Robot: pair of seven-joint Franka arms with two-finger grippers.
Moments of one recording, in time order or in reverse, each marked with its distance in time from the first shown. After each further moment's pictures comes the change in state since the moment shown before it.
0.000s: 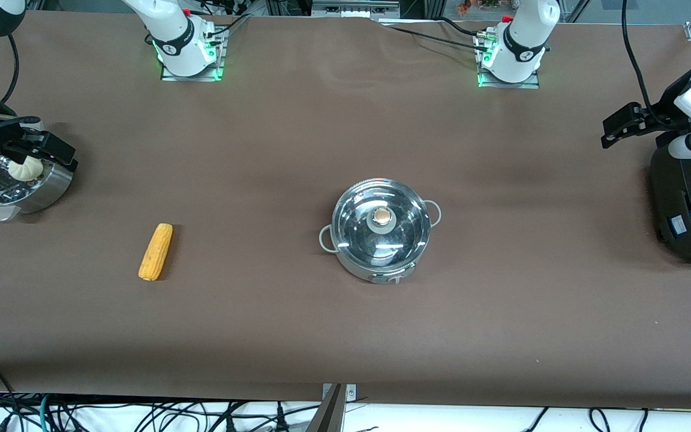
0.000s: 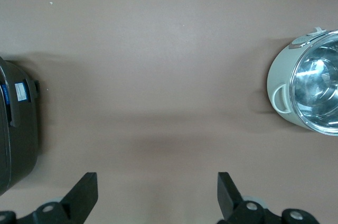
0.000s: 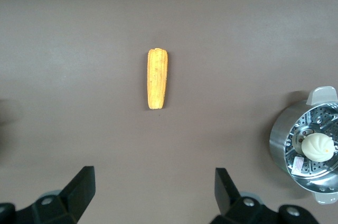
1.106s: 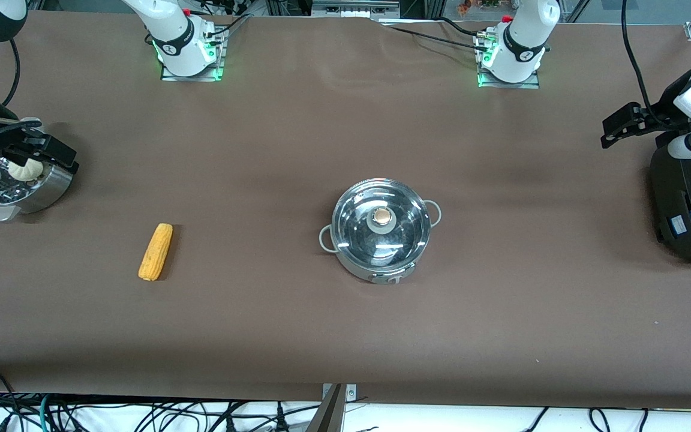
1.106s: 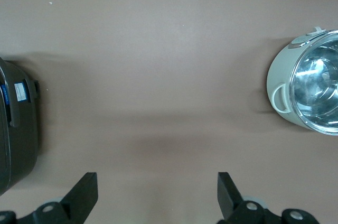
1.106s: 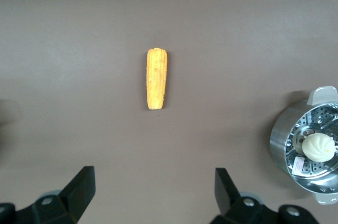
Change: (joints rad) left arm 0.000 0.000 -0.003 0.000 0.000 0.000 0.000; right arm -0.001 0.011 -0.001 0.006 0.000 0.001 0.000
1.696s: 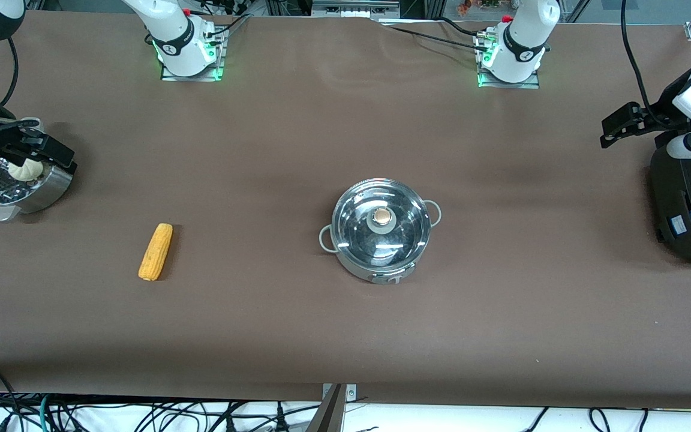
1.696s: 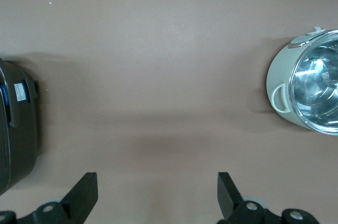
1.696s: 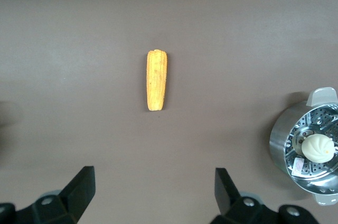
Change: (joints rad) left arm 0.000 0.000 -0.001 0.000 0.000 0.000 0.000; right arm 0.000 0.000 -0.001 0.005 0.000 0.000 0.000
